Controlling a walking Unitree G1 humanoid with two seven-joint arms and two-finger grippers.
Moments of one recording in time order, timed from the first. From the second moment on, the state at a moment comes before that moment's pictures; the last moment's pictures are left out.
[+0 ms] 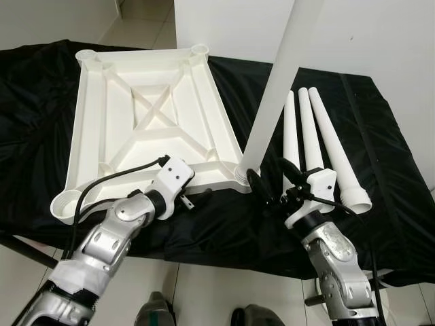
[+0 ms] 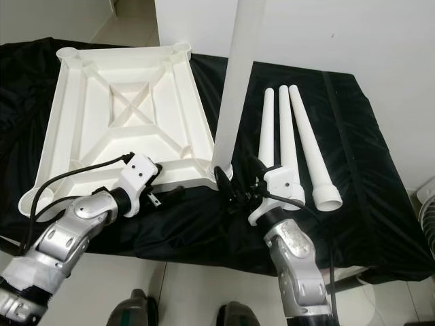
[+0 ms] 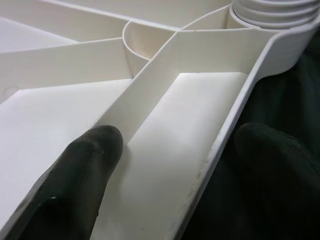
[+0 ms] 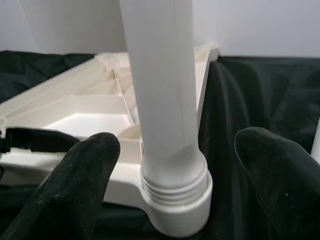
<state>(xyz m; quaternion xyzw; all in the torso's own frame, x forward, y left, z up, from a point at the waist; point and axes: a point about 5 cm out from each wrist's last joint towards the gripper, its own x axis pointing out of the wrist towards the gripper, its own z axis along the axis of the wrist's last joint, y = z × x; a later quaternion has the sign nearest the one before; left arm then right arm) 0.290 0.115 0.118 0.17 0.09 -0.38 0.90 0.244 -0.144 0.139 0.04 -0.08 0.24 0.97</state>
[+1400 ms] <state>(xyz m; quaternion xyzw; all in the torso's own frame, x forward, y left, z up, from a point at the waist) 0.295 0.115 0.115 0.16 0.14 -0.34 0.92 0.260 -0.144 0.143 0.04 -0.09 0.24 0.97</state>
